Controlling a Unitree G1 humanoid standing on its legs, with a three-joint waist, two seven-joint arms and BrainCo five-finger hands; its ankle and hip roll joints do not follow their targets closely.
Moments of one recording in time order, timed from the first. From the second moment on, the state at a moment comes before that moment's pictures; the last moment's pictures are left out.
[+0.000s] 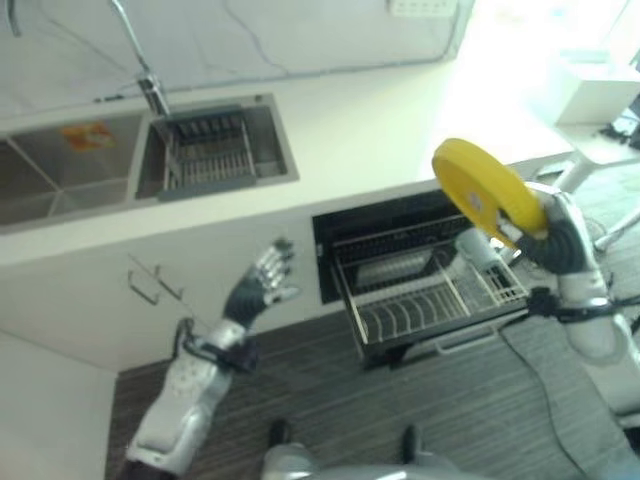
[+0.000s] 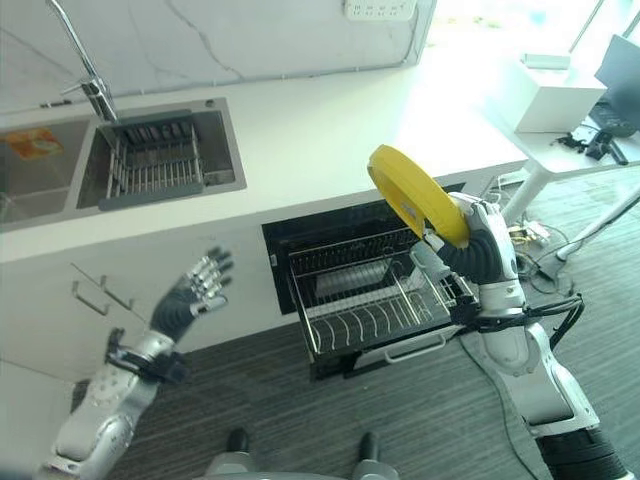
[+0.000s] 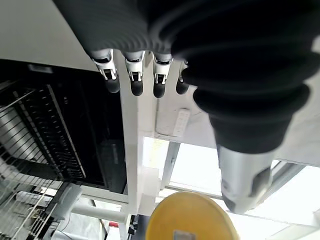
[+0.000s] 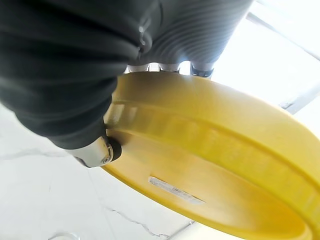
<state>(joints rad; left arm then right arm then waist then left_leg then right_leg) 0.18 0.50 -0.19 -0.18 -0.57 -0.10 -0.13 -0.02 -0.80 0.03 -0.22 -0.28 -0.27 -0.35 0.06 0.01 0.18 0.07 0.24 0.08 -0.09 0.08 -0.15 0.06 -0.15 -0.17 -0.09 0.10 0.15</state>
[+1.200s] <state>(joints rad) 0.26 0.38 -0.16 0.83 -0.32 -0.22 -0.13 -0.24 -0.79 0.55 0.57 -0.82 -0.45 -0.45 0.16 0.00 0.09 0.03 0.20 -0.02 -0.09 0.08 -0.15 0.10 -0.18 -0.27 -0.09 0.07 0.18</state>
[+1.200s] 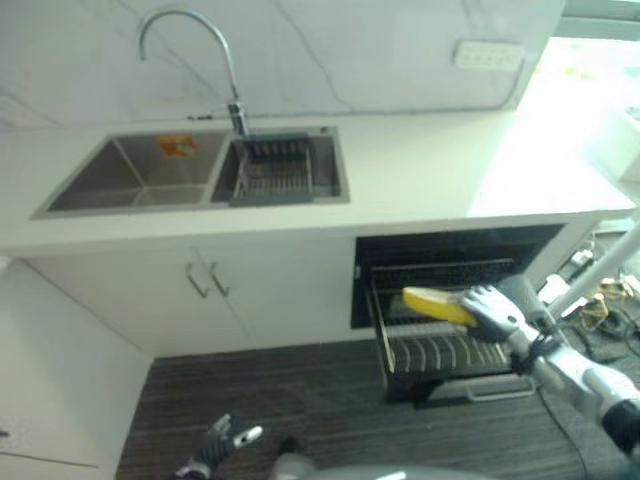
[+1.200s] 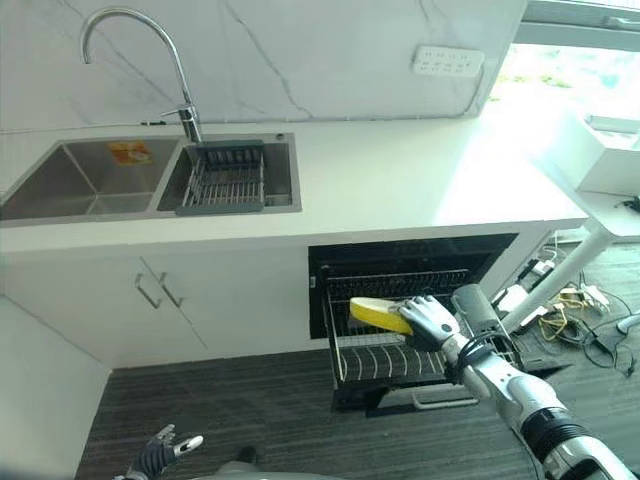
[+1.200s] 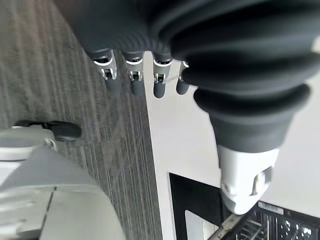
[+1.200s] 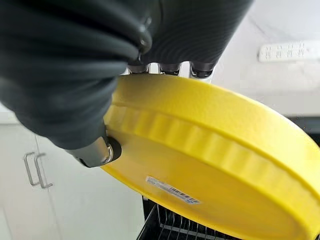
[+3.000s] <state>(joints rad) 0.00 0.56 -0.24 0.66 -0.50 -0.38 -0.06 -0.78 -0.74 0.69 1.12 -0.73 -0.16 -0.50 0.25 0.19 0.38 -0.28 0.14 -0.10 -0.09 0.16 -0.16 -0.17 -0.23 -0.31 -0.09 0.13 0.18</state>
